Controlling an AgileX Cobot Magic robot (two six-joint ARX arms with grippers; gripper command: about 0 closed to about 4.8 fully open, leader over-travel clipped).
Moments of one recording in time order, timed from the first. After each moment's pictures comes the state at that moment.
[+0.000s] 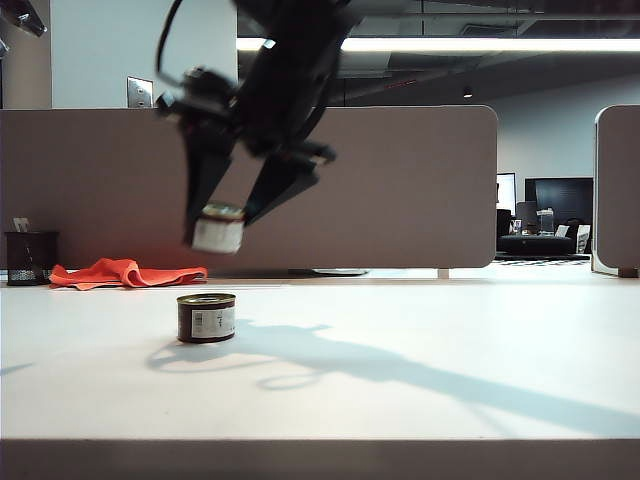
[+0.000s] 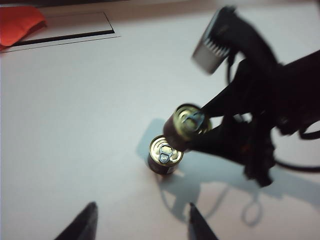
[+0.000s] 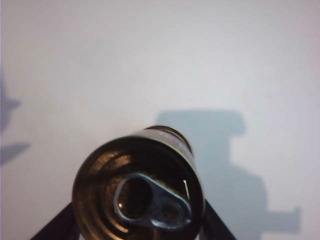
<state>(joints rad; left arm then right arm) -0.11 0.77 0.85 -0.56 0.36 0.05 0.75 2.00 1.73 -0.60 -0.04 0.05</state>
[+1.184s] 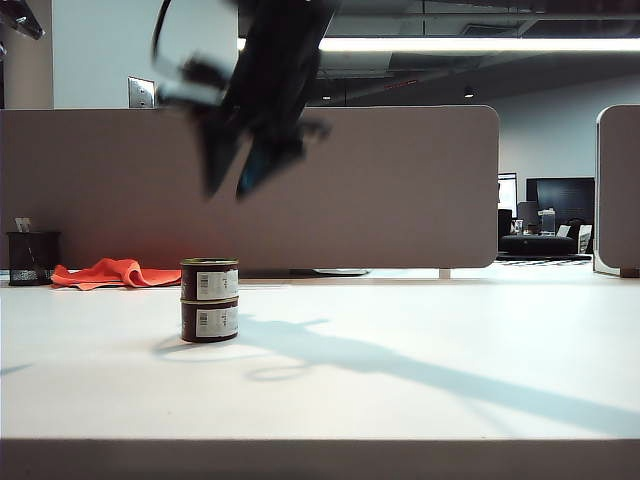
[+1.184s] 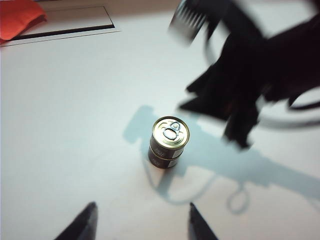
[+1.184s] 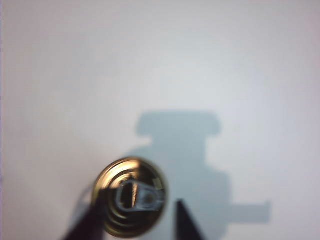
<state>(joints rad) -0.11 0.77 0.85 -0.58 0.36 0.05 0.74 2.07 1.90 -0.68 0.06 0.02</state>
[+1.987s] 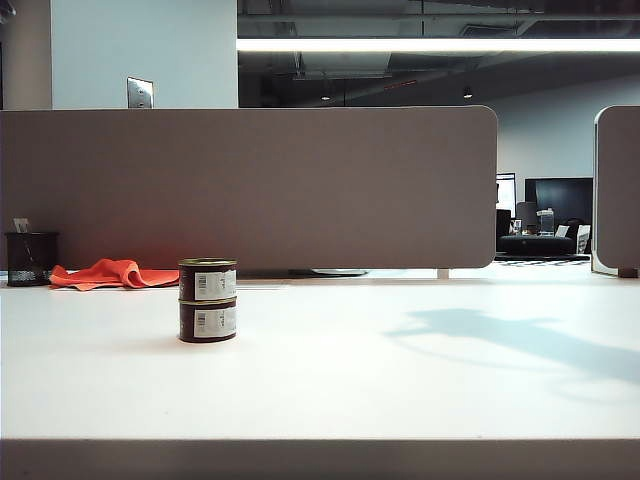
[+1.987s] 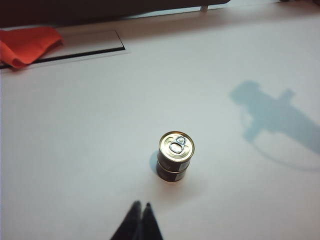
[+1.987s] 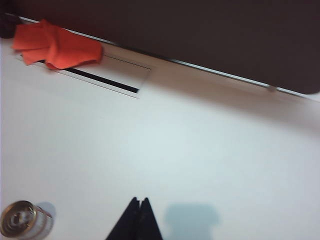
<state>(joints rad) -0.13 0.70 0.85 -0.56 0.30 0.05 0.44 1.56 1.82 -0.76 0.11 0.03</state>
